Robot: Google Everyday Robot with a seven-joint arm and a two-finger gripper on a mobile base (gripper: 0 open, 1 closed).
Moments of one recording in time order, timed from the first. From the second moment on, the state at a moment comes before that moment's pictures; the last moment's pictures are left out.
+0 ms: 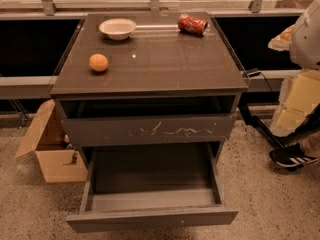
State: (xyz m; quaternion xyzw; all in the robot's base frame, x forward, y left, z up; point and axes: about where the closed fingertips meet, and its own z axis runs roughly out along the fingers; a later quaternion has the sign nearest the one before) arm 0.438 -0.214 0.984 -0.60 0.78 -0.04 0.17
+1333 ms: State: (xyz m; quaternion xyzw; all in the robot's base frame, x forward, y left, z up) arm 0.522 -0.169 0.971 -0.58 0.77 0.02 0.27
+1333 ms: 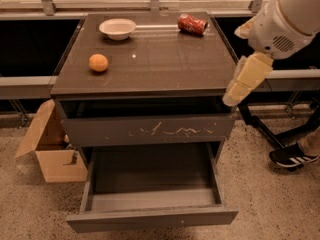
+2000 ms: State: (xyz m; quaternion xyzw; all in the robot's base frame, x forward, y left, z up) arm 0.547 -0.141 0.961 -0.57 0.76 0.04 0.30
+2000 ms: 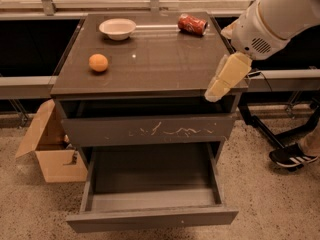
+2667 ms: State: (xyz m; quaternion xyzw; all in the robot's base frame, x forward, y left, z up) arm 0.608 -0.116 0.946 -0.57 0.74 0.07 0.35
